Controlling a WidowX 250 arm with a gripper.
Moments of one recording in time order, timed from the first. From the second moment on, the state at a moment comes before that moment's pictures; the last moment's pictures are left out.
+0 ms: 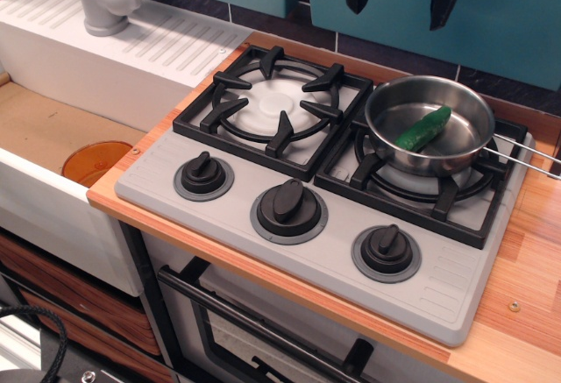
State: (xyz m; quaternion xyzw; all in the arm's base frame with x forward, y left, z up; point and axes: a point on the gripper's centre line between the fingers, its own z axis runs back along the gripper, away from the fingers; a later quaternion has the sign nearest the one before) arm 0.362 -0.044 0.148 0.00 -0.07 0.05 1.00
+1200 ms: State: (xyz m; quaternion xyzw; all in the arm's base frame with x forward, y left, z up) arm 0.365 -0.023 0.084 0.01 -0.15 0.04 0.99
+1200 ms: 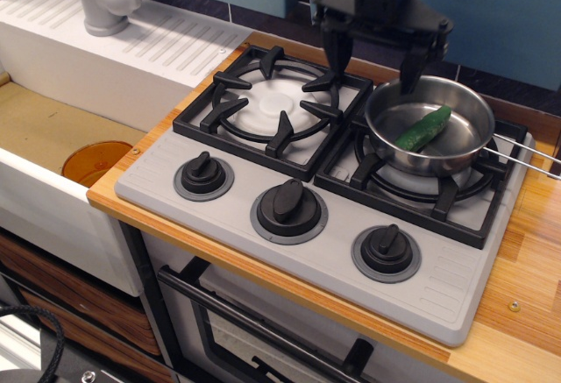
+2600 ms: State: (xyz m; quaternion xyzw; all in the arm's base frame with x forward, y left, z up) arm 0.358 -0.035 0.046 0.03 -0.19 0.05 0.98
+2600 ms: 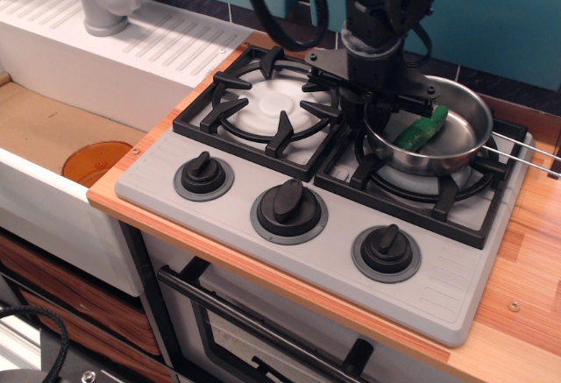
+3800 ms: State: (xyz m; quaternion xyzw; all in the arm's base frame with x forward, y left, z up) arm 0.356 0.025 0.129 0.01 -0.08 0.01 1.00
